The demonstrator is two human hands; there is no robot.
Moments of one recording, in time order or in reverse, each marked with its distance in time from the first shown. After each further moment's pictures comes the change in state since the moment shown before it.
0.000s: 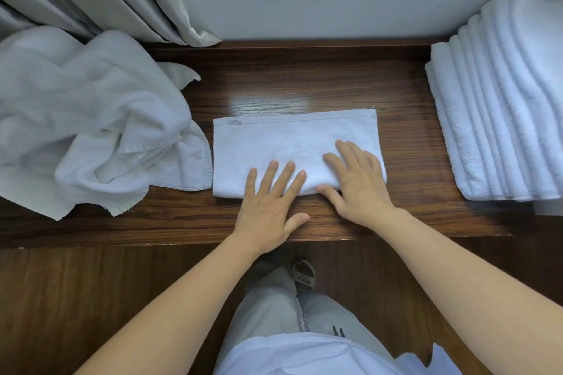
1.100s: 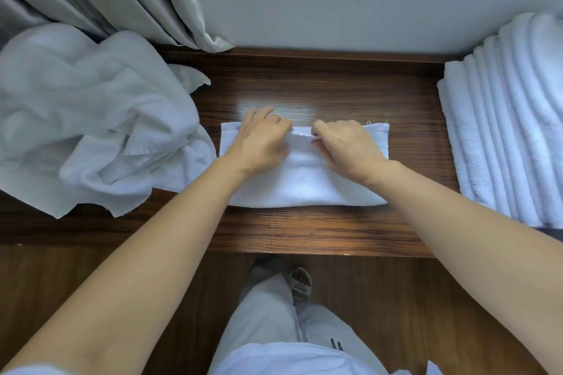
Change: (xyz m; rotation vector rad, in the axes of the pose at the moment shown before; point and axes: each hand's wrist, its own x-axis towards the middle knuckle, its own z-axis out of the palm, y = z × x) left_hand 0.095 -0.067 -0.100 -0.180 0.035 -0.038; right_hand 0.097 -0.012 -0.056 0.031 0.248 -0.338
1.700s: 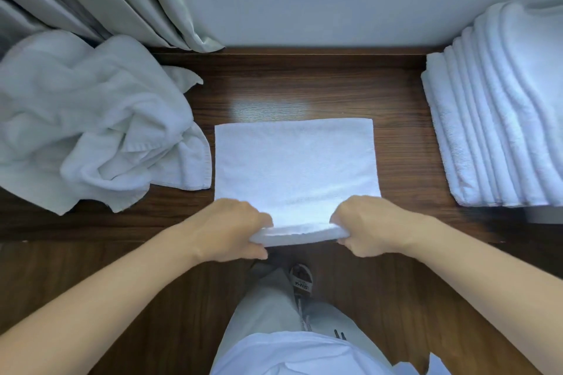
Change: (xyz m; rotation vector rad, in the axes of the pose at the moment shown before) left_hand -0.142 0.038 -0.013 0.173 -0.442 0.267; right_hand -0.104 -0.071 -0.079 0.056 -0.895 0.121
